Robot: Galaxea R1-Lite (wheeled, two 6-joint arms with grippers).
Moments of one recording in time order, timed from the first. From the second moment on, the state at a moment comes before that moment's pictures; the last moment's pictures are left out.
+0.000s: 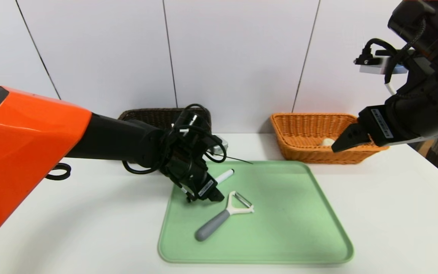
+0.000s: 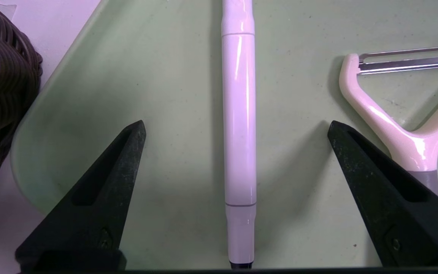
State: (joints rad) left arm -0.59 2.09 -1.46 0.26 -0.13 0.29; right arm 0.47 1.69 -1.91 1.23 -0.20 0.24
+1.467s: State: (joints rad) left arm -0.59 2.09 -1.46 0.26 -0.13 0.27; right arm 0.48 1.69 -1.91 1.23 -0.20 0.24
